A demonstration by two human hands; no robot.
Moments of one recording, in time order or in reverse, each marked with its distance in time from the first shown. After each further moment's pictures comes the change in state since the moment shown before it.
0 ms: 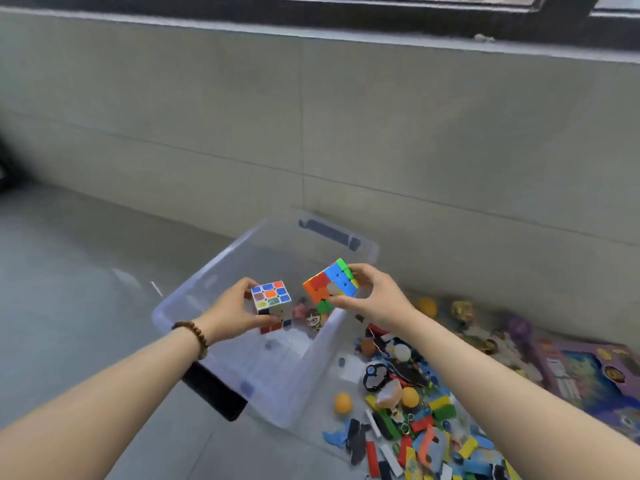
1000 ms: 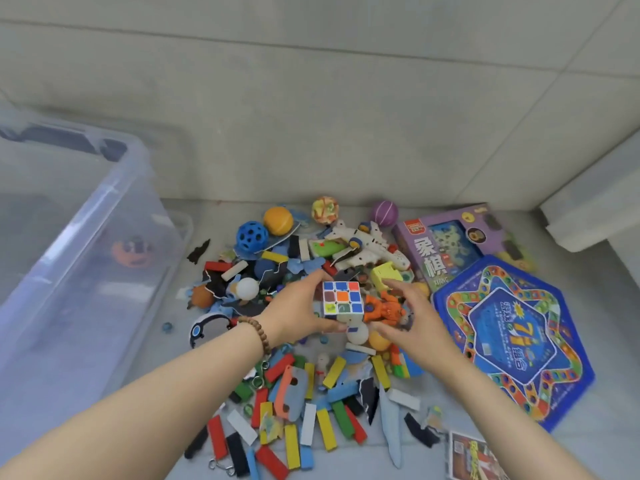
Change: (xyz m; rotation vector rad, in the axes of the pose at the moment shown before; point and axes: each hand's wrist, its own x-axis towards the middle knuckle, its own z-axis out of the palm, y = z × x) left_hand 0.076 0.146 0.385 0.093 -0.539 0.460; right_hand -0.154 0.340 -0.116 -0.019 0.322 0.394
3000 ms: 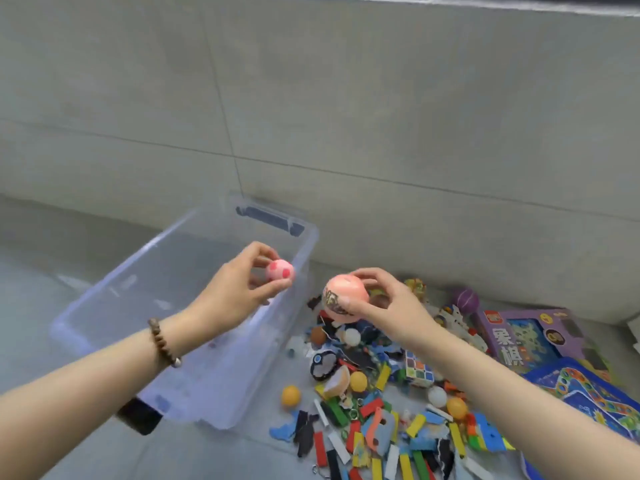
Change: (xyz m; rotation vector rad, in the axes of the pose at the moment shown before) left_hand -0.234 0.014 -0.226 -0.176 0.601 -0.092; right_hand -0.037 -0.287 0.037 0.292 -0.305 -0.234
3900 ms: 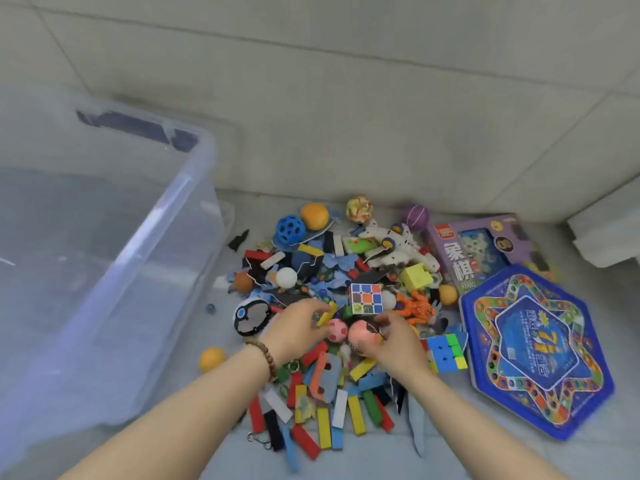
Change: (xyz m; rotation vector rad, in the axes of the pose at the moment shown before) left_hand 0.035 -0.098 0.280 0.209 -0.588 -0.056; right_hand -0.032 0.272 -0.032 -0.352 0.249 0.576
